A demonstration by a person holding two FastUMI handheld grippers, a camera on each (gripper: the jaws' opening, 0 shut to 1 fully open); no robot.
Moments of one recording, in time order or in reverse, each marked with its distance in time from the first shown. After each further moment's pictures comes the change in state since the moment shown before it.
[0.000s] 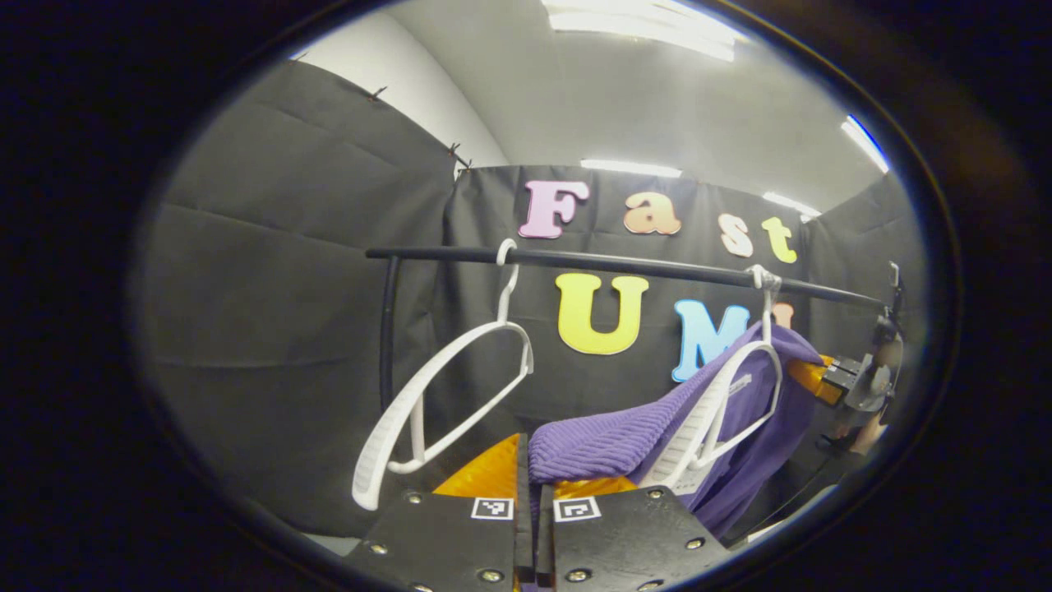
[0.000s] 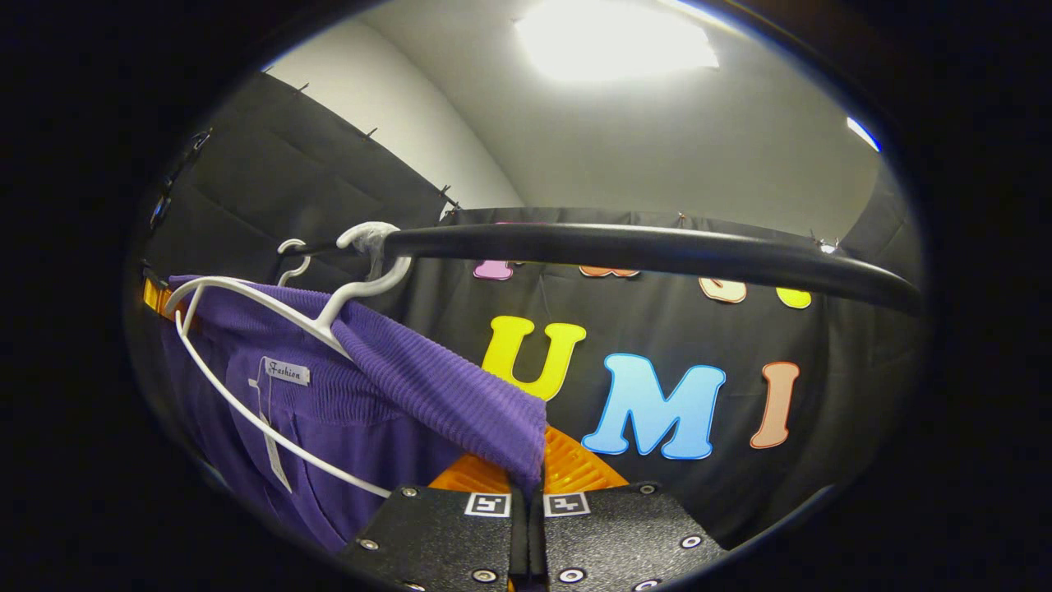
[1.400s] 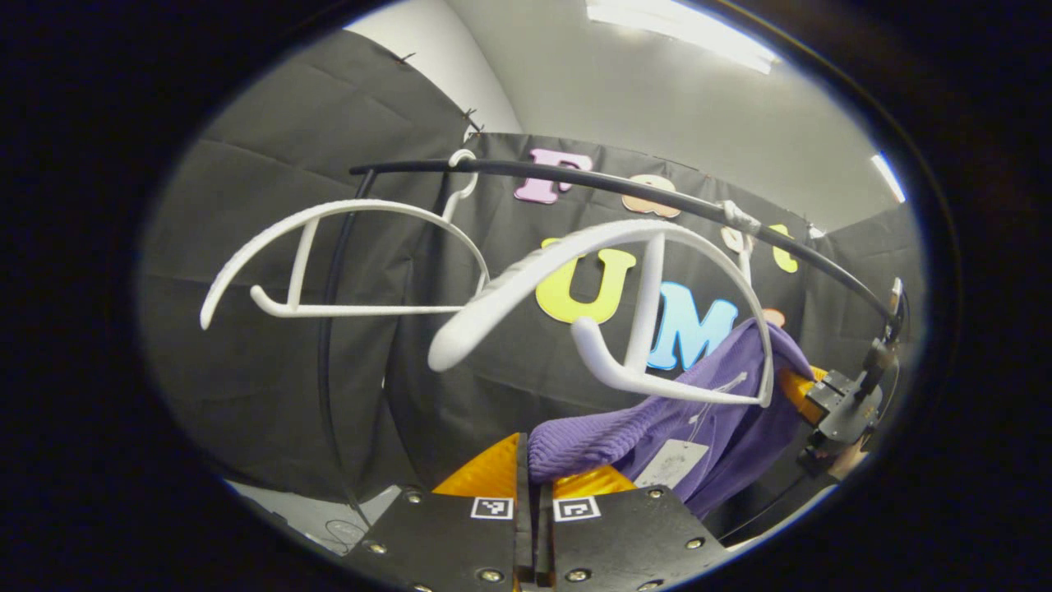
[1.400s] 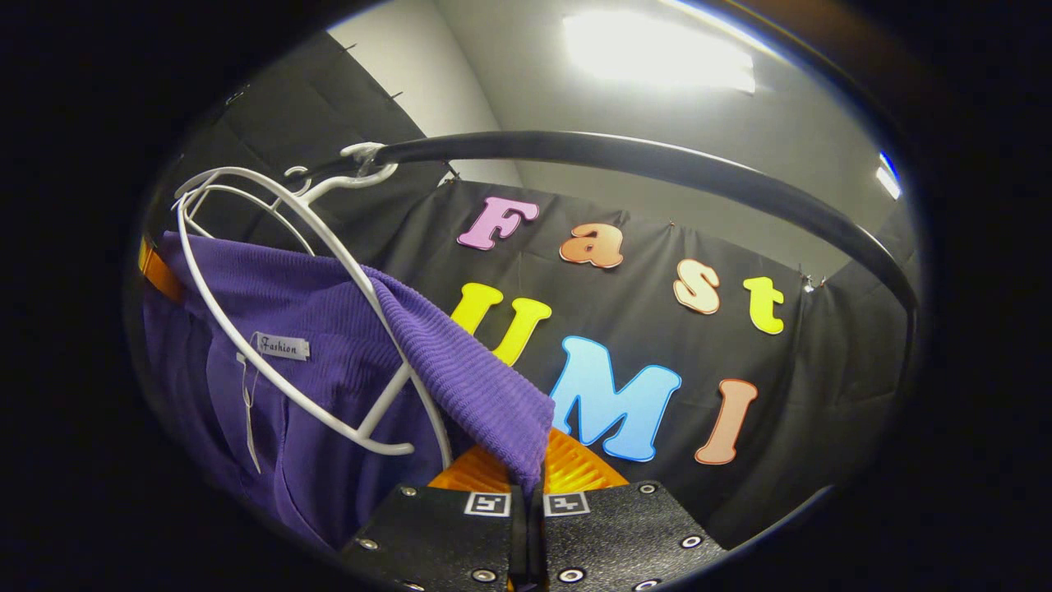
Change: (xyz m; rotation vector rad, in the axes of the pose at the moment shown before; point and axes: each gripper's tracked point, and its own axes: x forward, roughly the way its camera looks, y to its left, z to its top) left arm 0.009 -0.091 -0.077 -0.126 0.064 0.016; right arm -0.016 -0.062 -0.063 -0.198 0.035 -0.065
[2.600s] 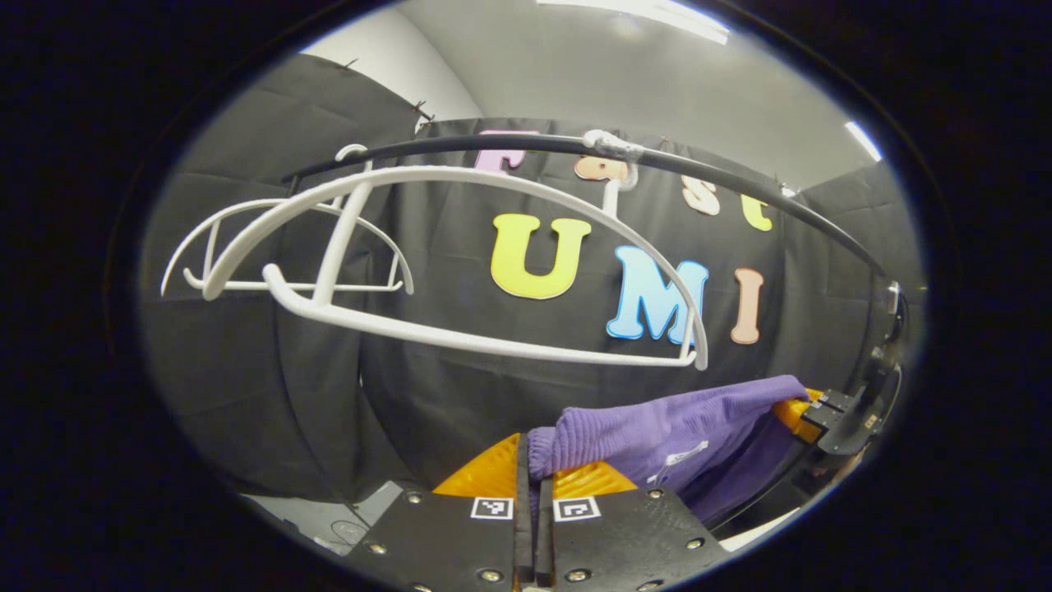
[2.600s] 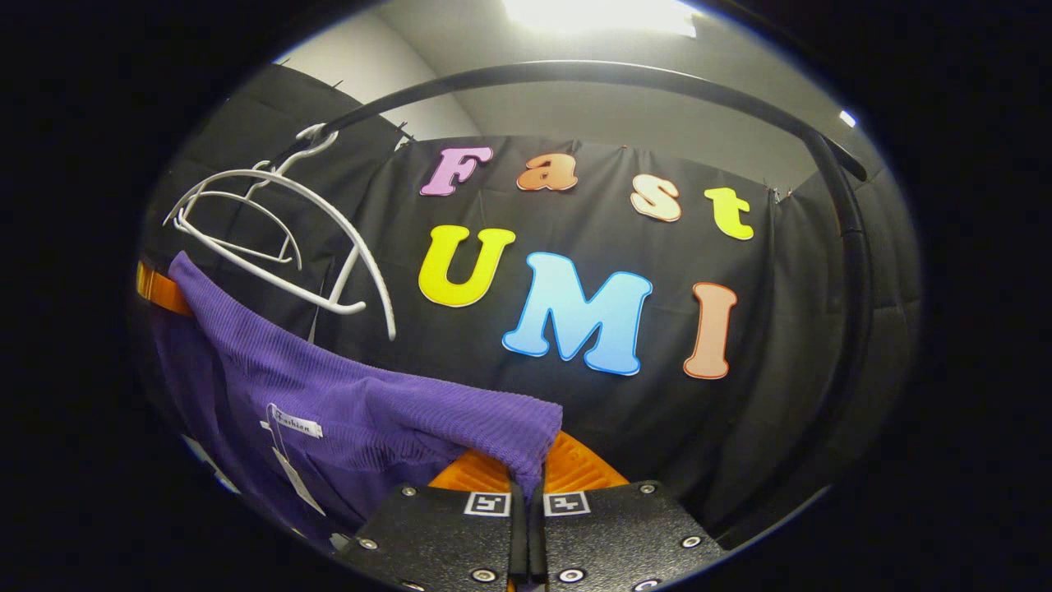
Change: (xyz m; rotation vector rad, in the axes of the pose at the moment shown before) left arm -0.007 -0.105 -0.039 0.101 0.091 -0.063; right arm -0.075 -0.046 -0.085 0.196 0.238 -0.031
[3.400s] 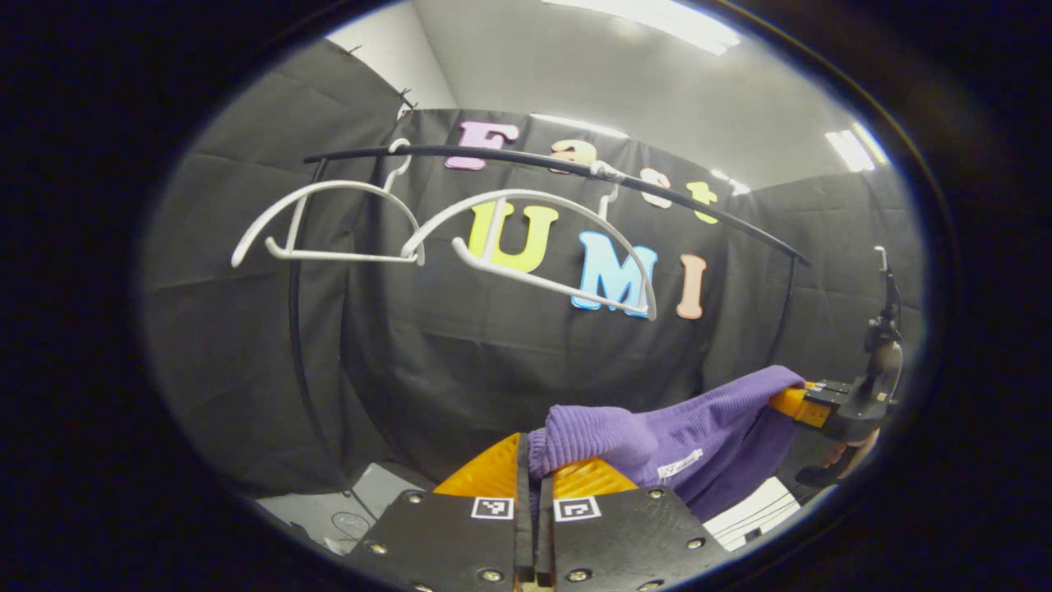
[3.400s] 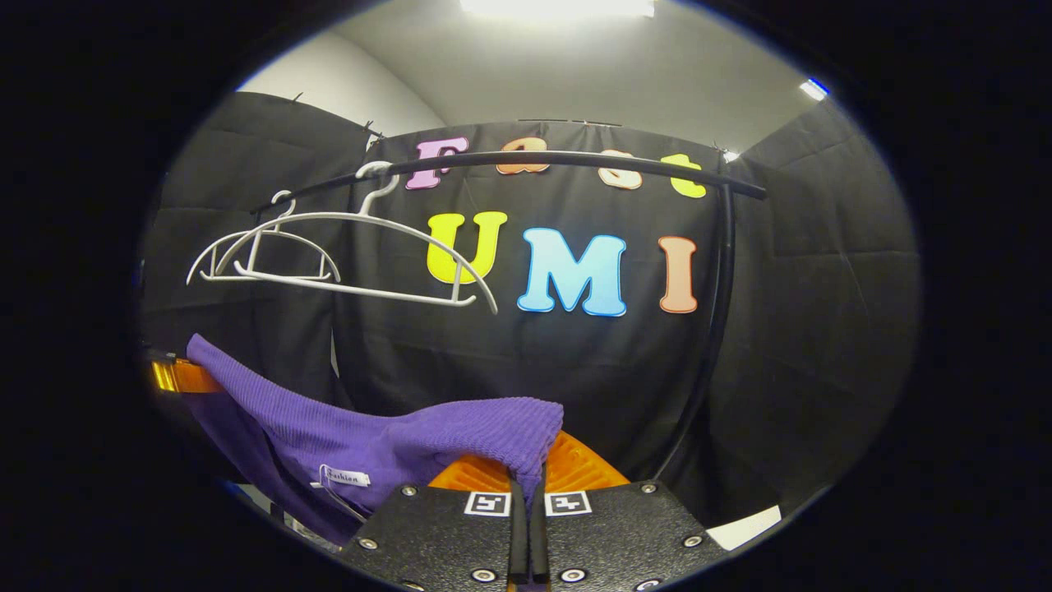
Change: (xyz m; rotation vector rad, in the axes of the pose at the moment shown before) left arm -0.136 0.066 -0.047 -0.015 0.085 -0.209; right arm -0.173 0.104 0.015 0.169 0.179 -0.109
